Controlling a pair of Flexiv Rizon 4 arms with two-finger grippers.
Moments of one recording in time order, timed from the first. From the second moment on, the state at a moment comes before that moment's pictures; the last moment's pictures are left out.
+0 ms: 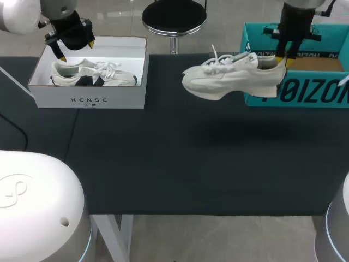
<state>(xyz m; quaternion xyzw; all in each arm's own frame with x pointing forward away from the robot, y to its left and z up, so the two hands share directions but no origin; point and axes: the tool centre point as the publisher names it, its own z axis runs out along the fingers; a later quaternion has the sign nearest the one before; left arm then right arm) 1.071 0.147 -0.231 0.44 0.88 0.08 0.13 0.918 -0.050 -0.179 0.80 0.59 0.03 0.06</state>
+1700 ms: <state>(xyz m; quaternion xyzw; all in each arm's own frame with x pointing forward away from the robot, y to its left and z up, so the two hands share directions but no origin) 1.071 0.147 -0.231 0.44 0.88 0.08 0.13 0.825 0.011 -0.291 0.83 0.51 0.16 0.16</state>
